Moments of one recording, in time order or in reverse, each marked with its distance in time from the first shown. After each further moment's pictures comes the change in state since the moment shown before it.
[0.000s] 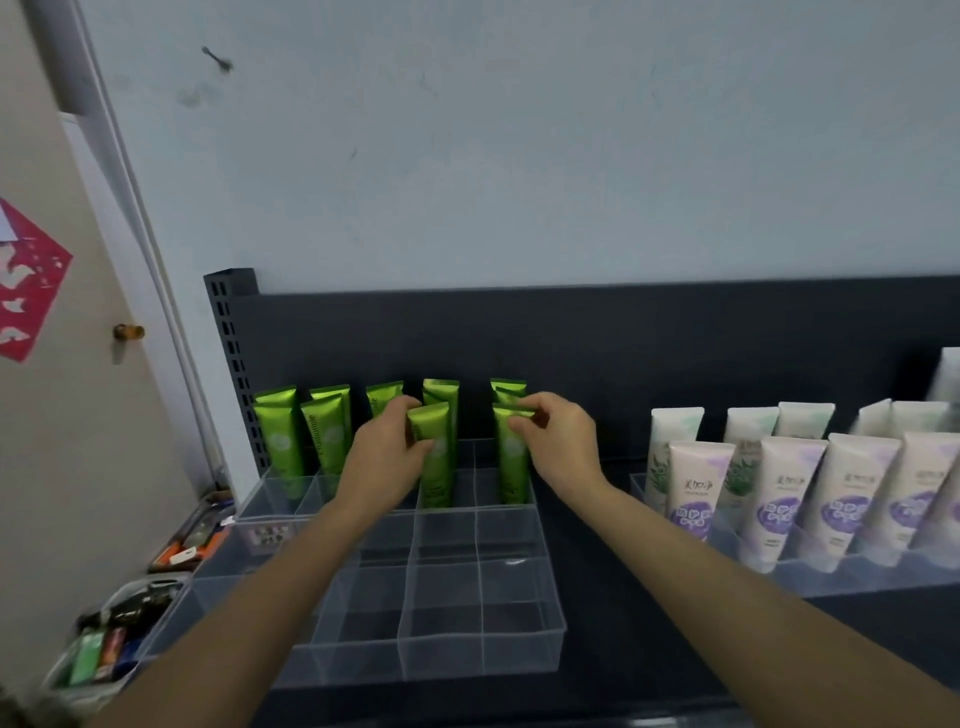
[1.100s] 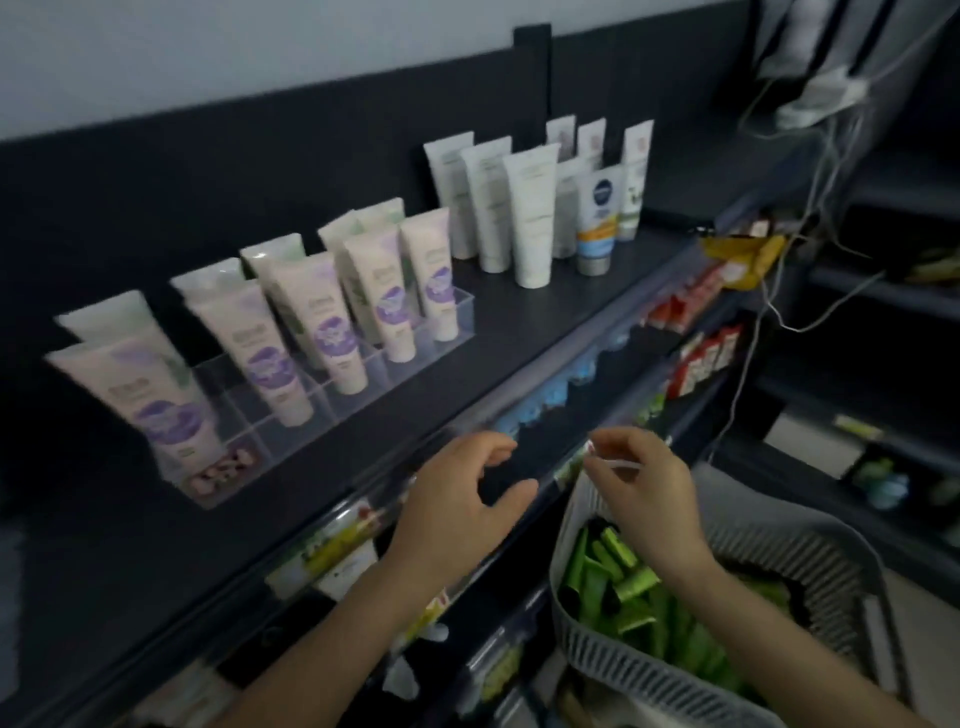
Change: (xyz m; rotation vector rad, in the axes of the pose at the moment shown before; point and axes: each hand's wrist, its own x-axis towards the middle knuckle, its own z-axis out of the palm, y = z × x) left_hand -0.221 0.286 0.238 -0.410 -0.676 0.521; right_hand -0.292 0.187 -0.330 -0.244 0.518 0.489
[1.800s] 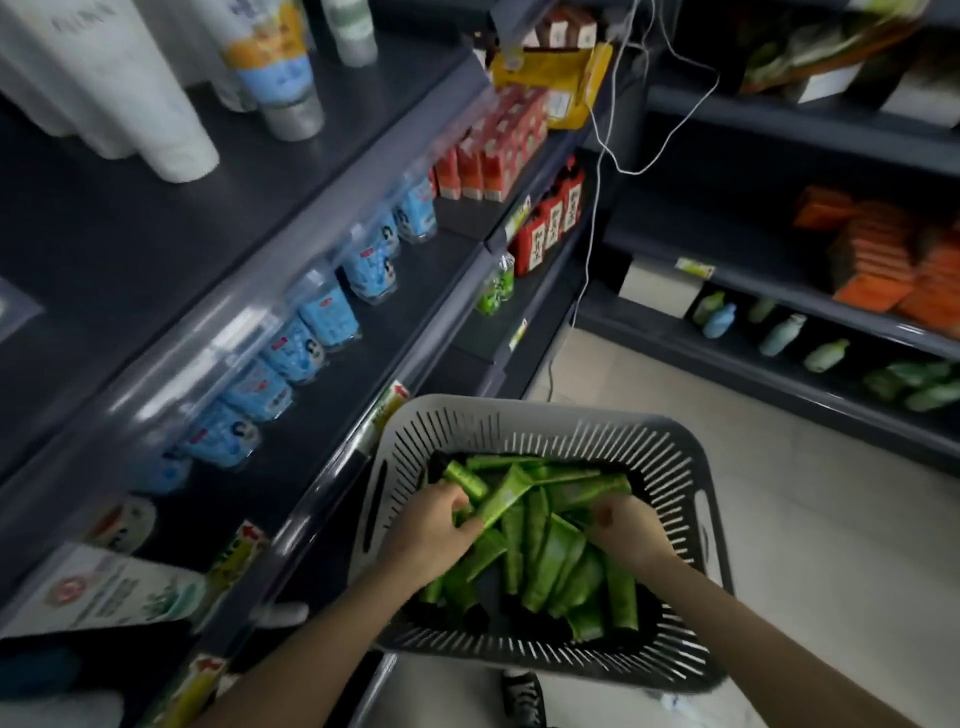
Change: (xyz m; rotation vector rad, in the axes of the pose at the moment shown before) left_hand 0.047 -0.050 0.291 0.154 -0.736 -0.243; right_hand -0.023 0.286 -0.094 -0.457 -0.412 0.820
